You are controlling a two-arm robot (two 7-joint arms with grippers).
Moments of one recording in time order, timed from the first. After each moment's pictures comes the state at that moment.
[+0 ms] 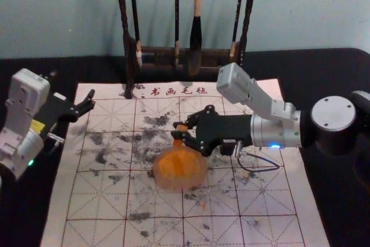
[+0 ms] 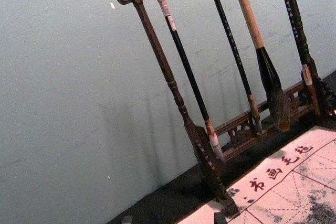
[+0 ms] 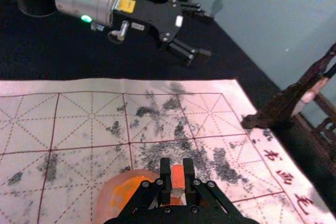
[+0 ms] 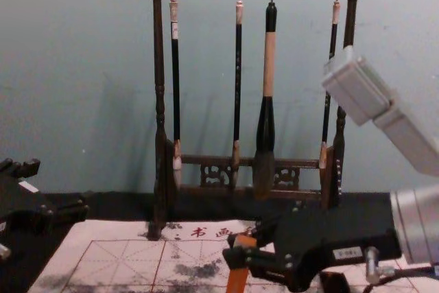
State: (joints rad) left arm -0.20 0.60 0.45 -1.41 -0.25 -0.12 0.03; right arm 0.54 0.45 -0.71 -1.28 0.25 0.02 0.79
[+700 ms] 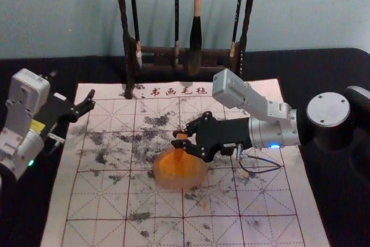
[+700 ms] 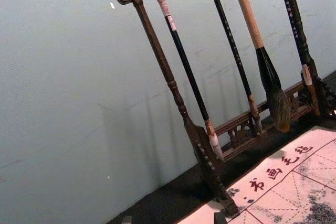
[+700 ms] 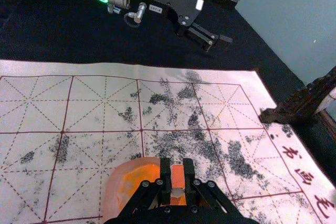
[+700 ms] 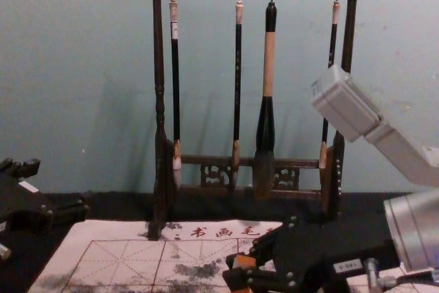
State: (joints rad) left arm -0.20 0.60 0.45 -1.41 -0.25 -0.12 0.03; right arm 0.60 0.45 -0.77 -1.21 0.24 -0.01 0.86
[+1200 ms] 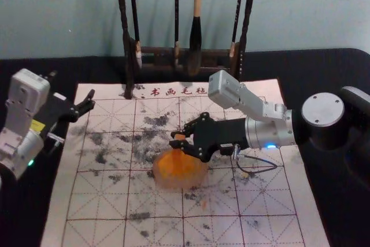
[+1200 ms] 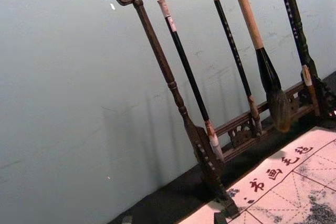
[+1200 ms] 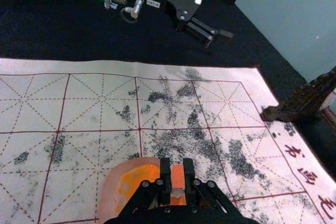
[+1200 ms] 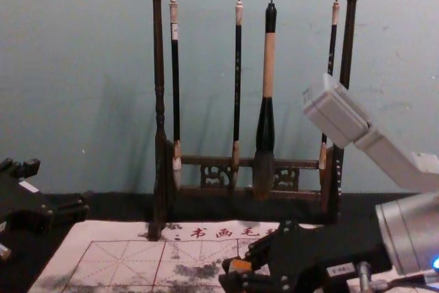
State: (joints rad) left arm -0.20 0.60 0.45 -1.41 -0.25 -0.12 0.03; right arm 0.62 0.43 -0.79 -1.17 0.24 -0.01 0.85
